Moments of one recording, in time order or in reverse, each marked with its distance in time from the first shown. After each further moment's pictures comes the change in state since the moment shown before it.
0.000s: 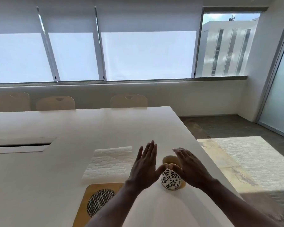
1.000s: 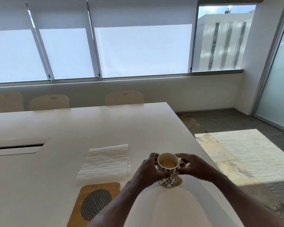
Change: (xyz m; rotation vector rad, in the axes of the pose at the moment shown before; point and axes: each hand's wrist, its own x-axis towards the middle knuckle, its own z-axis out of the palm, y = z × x) left_hand 0.009 0.014 0.028 -0.673 -0.182 -0.281; right_hand -0.003 0.051 0.005 0.646 -0.225 0.126
